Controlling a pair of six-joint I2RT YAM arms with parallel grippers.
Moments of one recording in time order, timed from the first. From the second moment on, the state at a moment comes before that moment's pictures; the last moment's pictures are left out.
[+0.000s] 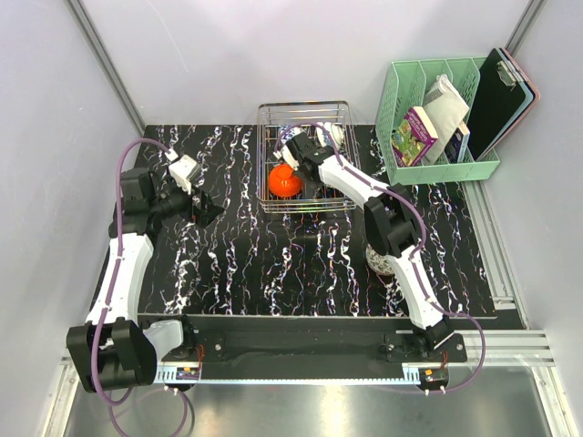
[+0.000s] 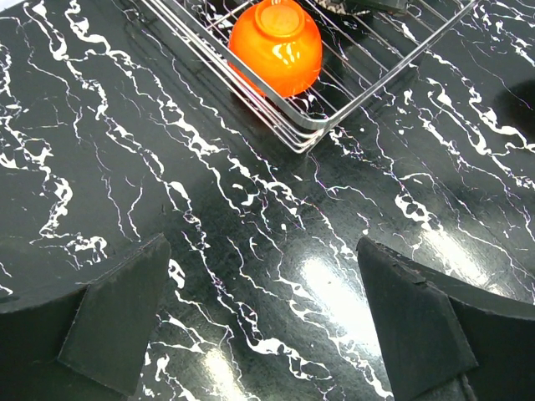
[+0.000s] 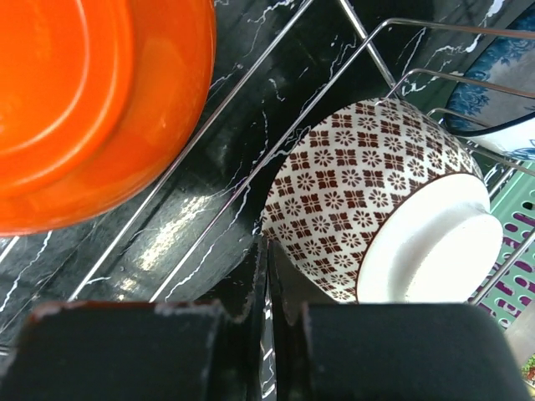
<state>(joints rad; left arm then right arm) 0.13 1.10 0.90 -0.36 0.78 0.36 0.60 2.41 2.11 -0.74 0.34 -0.42</state>
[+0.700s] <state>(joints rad) 0.14 1.10 0.89 -0.37 0.78 0.36 0.60 2.38 2.24 -0.90 0.00 -0.36</state>
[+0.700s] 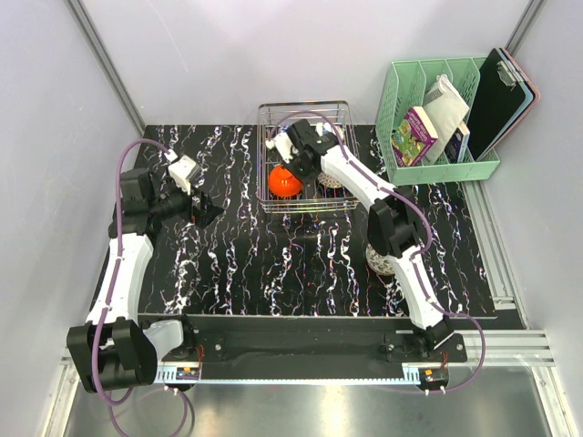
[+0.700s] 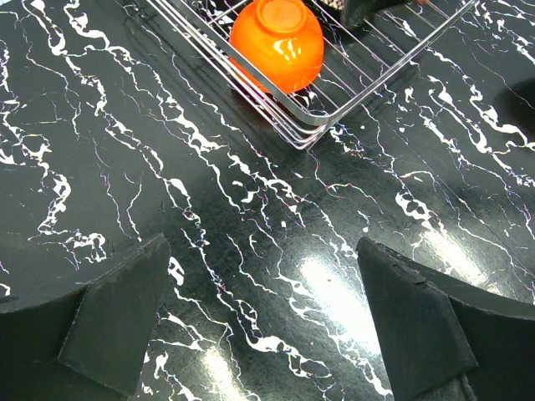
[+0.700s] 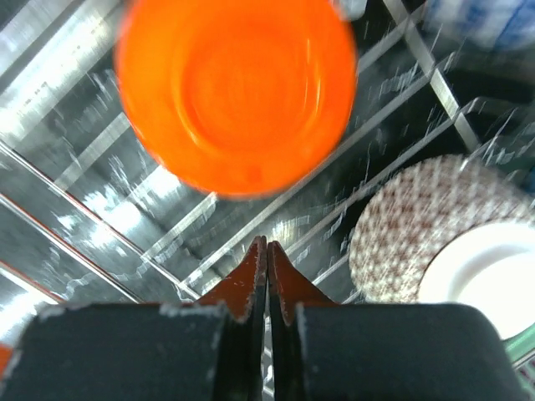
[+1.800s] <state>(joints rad) 0.14 1.10 0.90 -0.39 0.78 0.37 0.68 2.54 2.40 -0.76 -0.08 -0.38</state>
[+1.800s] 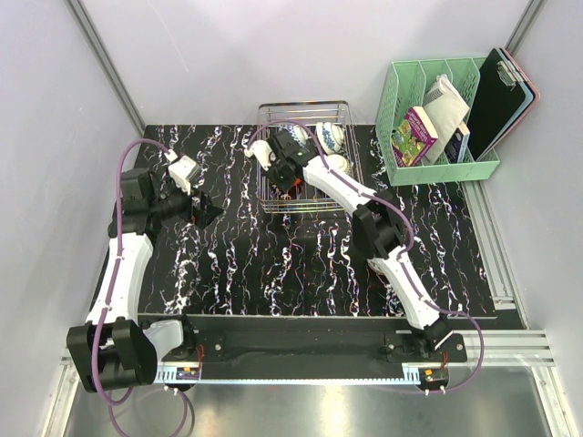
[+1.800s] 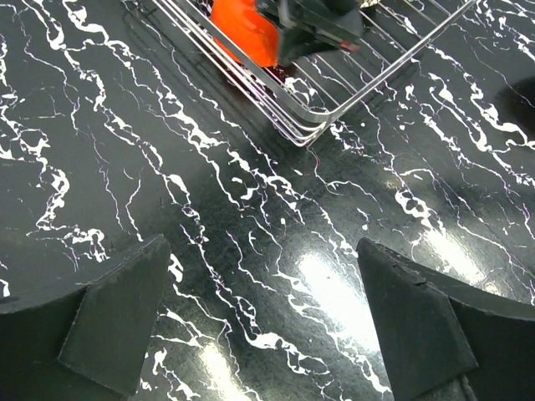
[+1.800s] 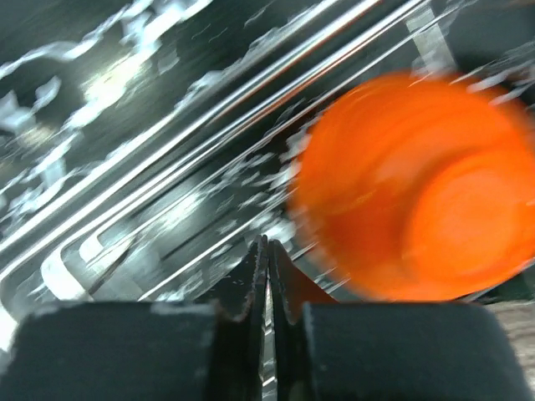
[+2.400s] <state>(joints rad) 0.14 1.01 0.91 -0.48 0.78 0.43 0.58 1.50 1.67 -0.73 -0.09 -0.37</state>
